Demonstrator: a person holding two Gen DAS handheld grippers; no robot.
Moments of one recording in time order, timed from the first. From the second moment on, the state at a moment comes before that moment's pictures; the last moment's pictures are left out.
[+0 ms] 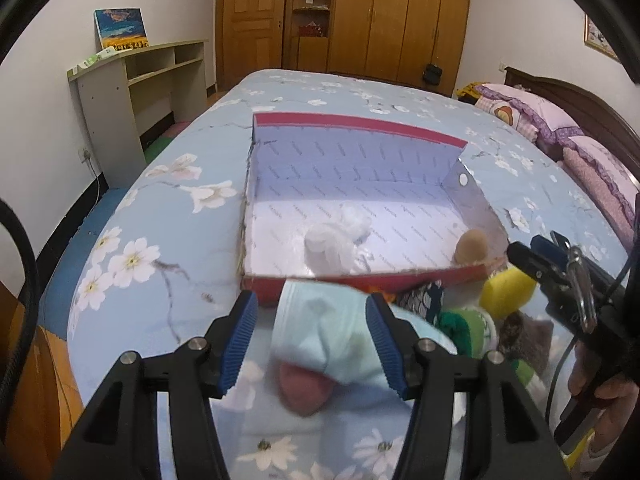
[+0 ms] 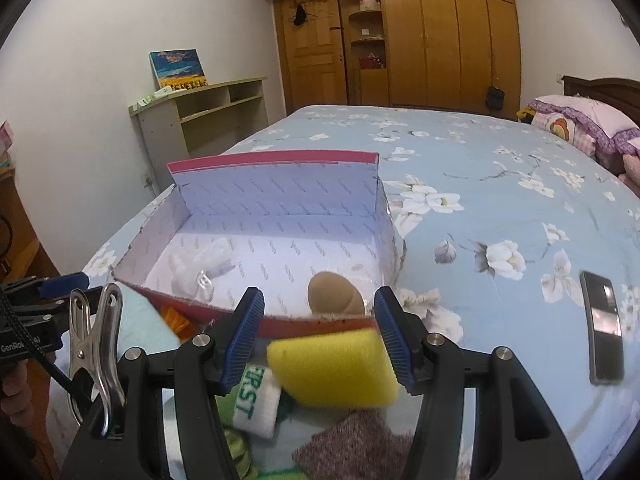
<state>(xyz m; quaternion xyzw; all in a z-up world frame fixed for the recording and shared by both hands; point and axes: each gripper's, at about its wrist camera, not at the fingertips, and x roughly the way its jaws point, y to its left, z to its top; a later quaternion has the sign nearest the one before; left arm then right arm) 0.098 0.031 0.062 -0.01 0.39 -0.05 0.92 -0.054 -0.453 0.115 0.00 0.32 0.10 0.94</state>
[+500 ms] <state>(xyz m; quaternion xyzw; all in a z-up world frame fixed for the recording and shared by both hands) 0.053 0.054 0.029 -0.03 0.41 -0.05 0.91 -0.099 -0.424 0.119 -0.01 0.33 0.14 0.93</state>
